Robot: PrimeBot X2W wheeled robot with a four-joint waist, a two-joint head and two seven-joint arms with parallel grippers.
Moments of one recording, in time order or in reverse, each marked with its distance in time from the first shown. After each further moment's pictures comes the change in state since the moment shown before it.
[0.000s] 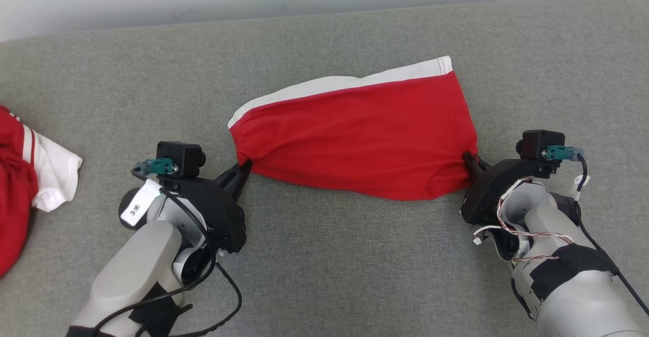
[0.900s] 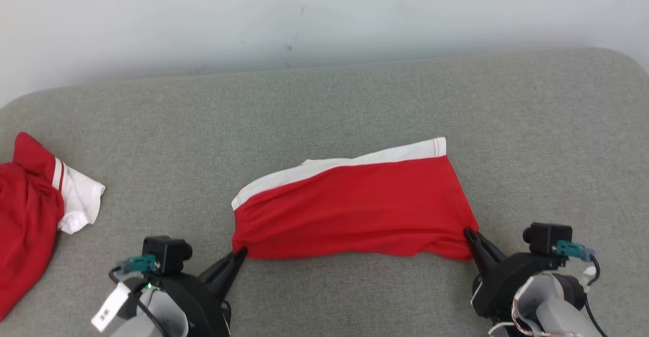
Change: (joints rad) left arm 0.294 0.172 -0.093 -0.261 -0.121 -0.007 -0.069; right arm 0.385 -0.064 0.009 -0.353 0.024 0.089 -0.083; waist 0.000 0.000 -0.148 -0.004
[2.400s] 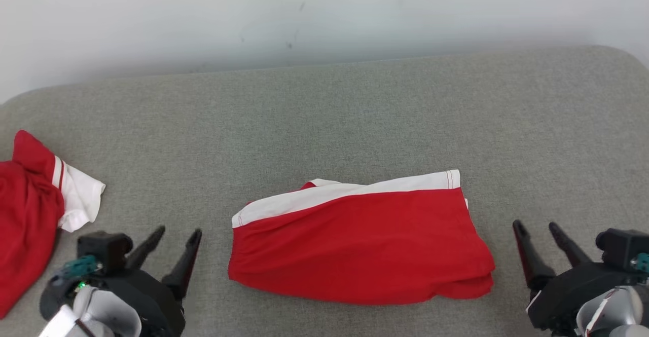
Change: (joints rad) left arm 0.131 0.173 0.129 -0.333 0.064 0.265 0.059; right arm 0.331 -0.126 -0.156 -0.683 -0.066 -0.221 0.222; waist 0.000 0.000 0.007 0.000
